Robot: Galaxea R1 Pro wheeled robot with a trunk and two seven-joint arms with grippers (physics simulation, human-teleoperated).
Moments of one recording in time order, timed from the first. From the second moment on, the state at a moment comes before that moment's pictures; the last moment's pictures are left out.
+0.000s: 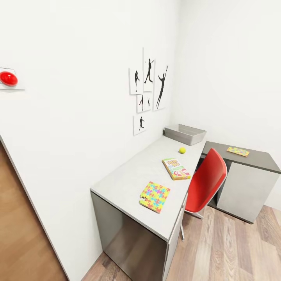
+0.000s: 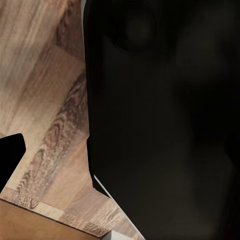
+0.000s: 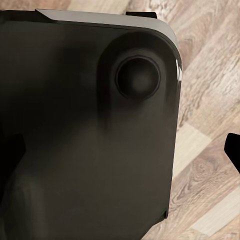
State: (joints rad) left arm 0.01 0.02 0.00 -0.01 0.00 0.00 0.00; right arm -0.04 0.01 0.01 -0.01 0.00 0.00 0.00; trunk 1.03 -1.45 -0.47
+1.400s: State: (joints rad) left arm 0.01 0.03 0.00 -0.01 0.00 0.00 0.00; right arm -0.05 0.01 0.01 -0.02 0.00 0.01 0.00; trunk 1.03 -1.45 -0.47
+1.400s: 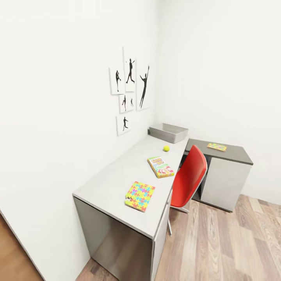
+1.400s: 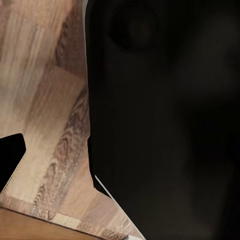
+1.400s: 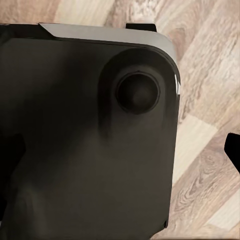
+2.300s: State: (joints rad) left arm -0.02 0.00 0.00 -0.04 0.00 0.00 0.00; right arm -0.07 -0.03 0.00 -0.03 0.00 0.02 0.00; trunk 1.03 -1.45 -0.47
